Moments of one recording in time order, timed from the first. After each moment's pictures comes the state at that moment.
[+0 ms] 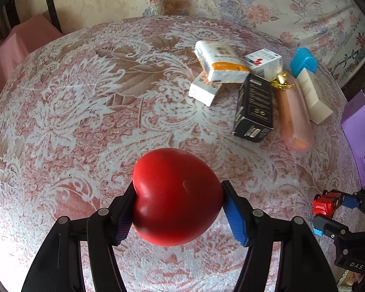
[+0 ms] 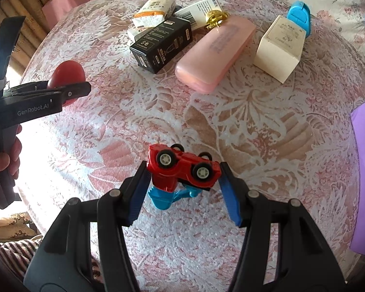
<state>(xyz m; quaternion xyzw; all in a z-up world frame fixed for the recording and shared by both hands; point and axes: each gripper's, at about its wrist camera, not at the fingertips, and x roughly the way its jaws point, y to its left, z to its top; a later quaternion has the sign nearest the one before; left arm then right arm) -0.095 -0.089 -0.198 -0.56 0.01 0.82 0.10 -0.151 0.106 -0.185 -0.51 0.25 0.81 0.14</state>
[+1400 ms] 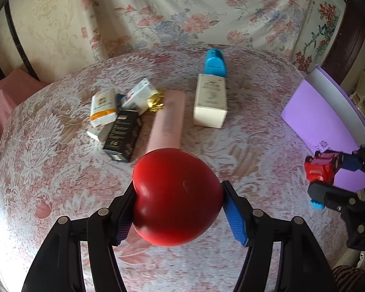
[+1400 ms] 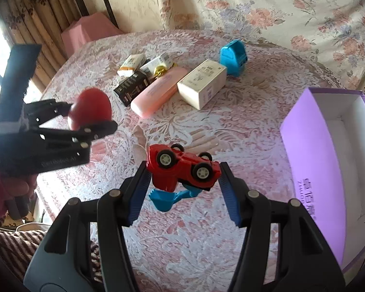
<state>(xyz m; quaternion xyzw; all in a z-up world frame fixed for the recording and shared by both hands) -0.037 0.109 -0.118 -0.51 0.08 0.85 0.14 -0.003 0.200 -0.120 -0.41 0.23 0.87 0.13</state>
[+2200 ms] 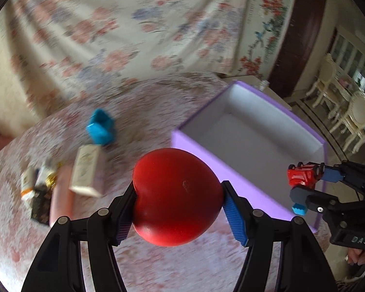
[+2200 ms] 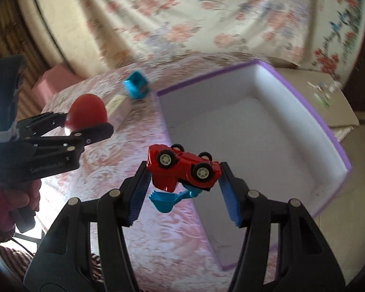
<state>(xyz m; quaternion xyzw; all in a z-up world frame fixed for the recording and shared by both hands) -0.028 0.330 -0.059 -0.45 0.11 0.85 0.27 0.171 0.330 -0.134 -0.34 0.32 0.85 0.24</state>
